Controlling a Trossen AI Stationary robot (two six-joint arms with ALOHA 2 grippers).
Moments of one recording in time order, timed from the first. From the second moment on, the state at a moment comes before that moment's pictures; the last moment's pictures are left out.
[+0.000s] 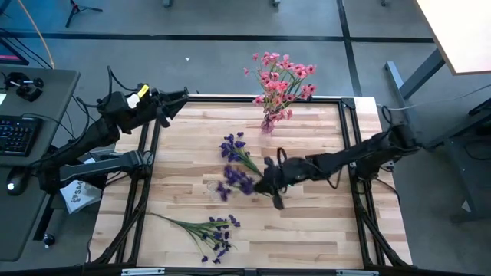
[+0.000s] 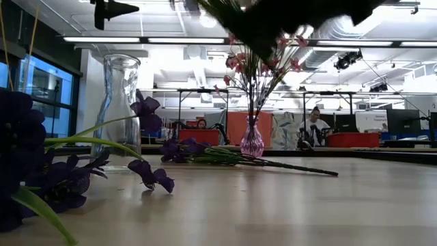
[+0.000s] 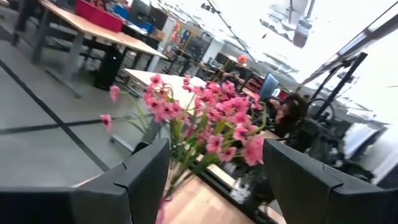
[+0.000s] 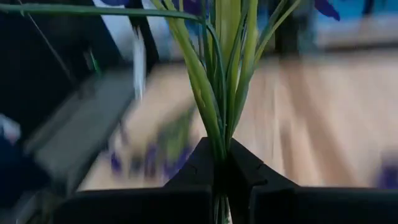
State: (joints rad) left arm 0.53 0.61 0.76 -0.09 0.03 -0.50; right arm 0.22 1.54 0.87 0.37 -0.05 0.16
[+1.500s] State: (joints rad) left arm 0.53 0.61 0.76 -0.11 0.20 -0.37; right arm 0.14 1.99 1.49 0.37 0.01 0.12
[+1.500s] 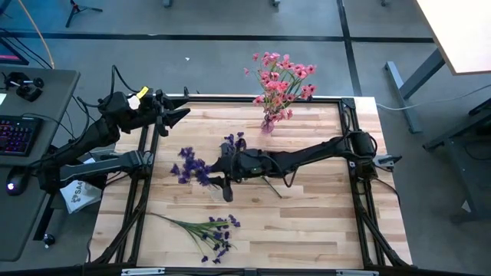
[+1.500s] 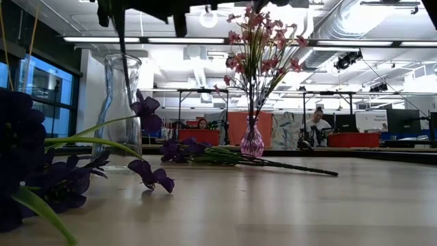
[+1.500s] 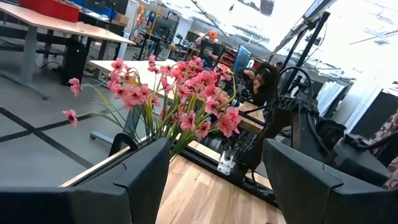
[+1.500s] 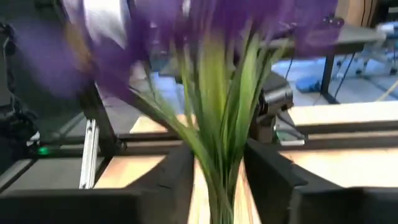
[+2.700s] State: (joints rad) left arm 0.53 0.61 0.76 -0.11 0.20 -0.42; right arm -0.01 1.78 1.11 -0.27 0.18 0.44
